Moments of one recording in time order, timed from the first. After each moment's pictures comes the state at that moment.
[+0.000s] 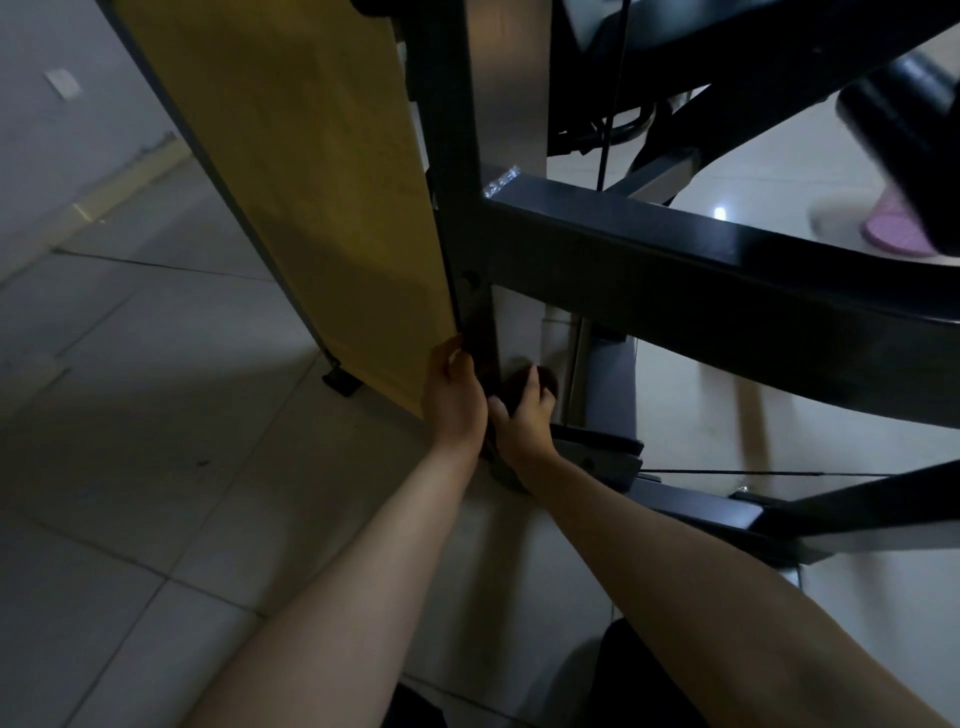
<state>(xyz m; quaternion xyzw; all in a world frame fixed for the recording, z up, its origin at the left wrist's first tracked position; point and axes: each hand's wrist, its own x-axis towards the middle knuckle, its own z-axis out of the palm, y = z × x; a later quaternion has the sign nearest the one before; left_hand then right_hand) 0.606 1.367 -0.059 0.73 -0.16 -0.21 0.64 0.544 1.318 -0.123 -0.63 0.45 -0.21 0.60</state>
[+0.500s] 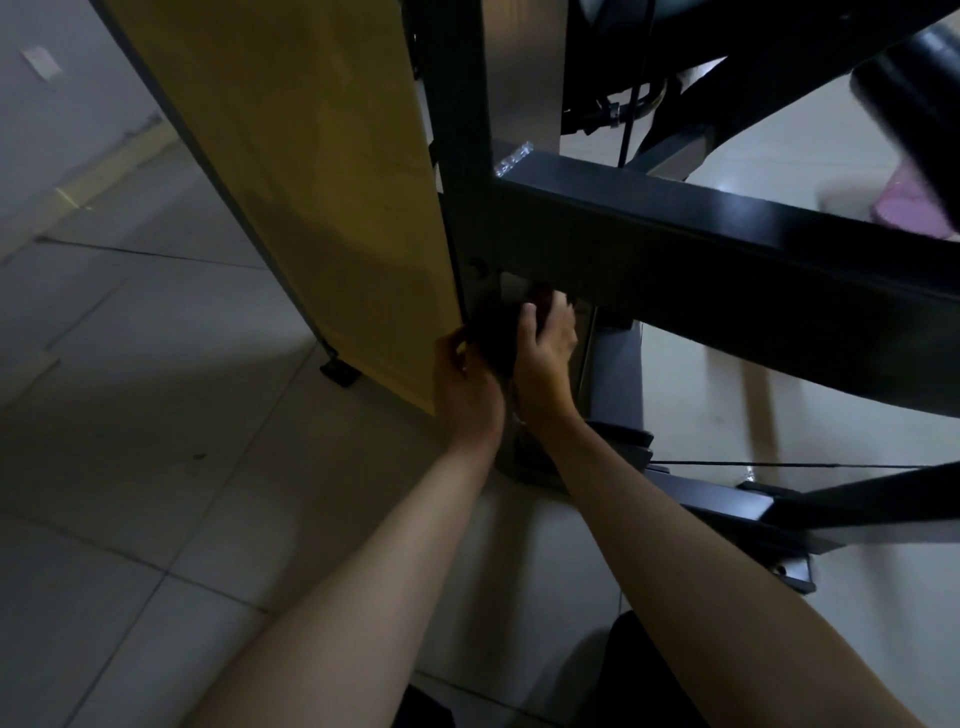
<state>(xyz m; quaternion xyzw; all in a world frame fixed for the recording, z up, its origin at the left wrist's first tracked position) 0.600 1.359 -0.060 0.71 -0.17 -0.18 0.66 0.558 1.290 -0.076 -0.63 0.37 -0.38 0.56</state>
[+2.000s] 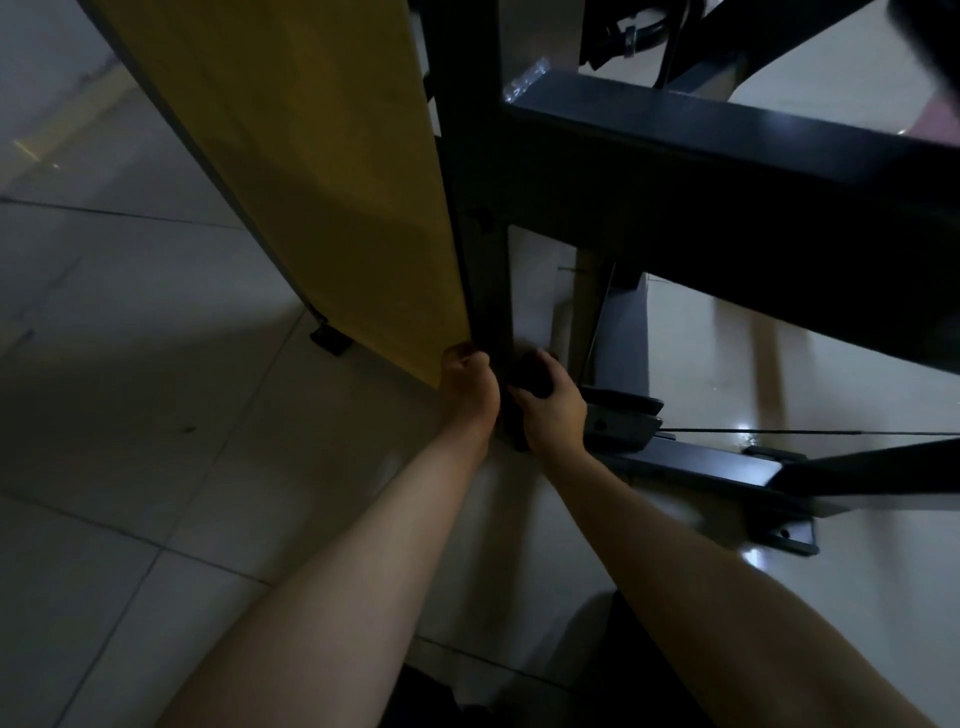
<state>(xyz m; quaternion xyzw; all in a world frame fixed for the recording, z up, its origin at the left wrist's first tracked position) 0.622 1.355 -0.122 0.75 -0.07 -0.33 0.57 0.536 1.316 -0.169 -0.59 0.49 -0.30 0.57</state>
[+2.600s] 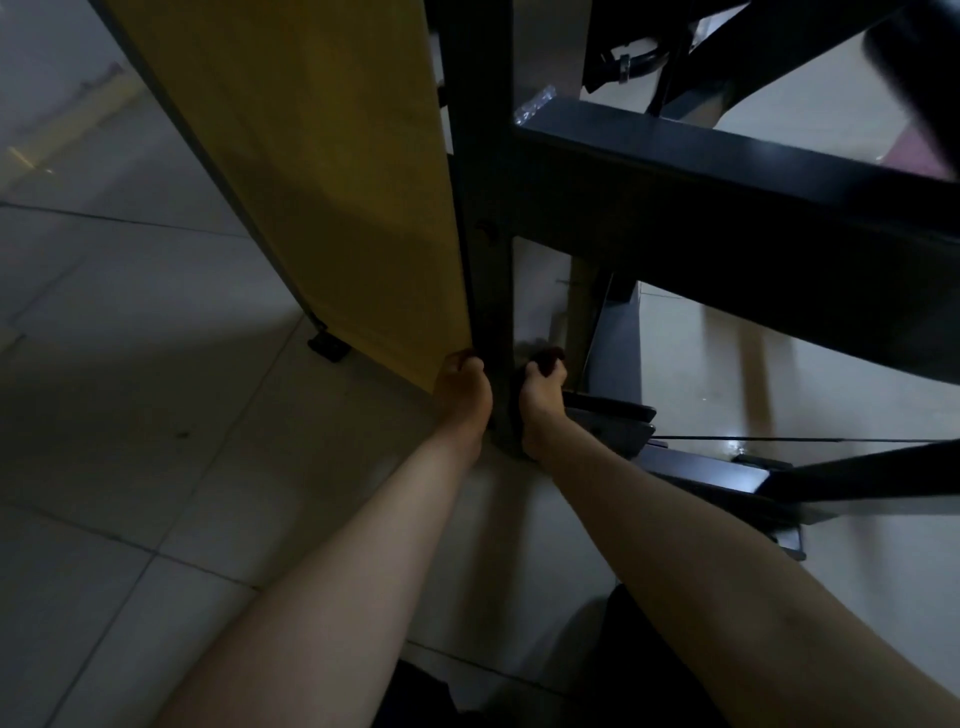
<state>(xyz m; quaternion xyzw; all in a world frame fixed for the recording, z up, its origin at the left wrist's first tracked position) 0.627 1.360 -0.112 0.76 -0.07 -0.33 0.56 0.573 1.294 -0.171 -0.36 0.54 -0.25 0.72</state>
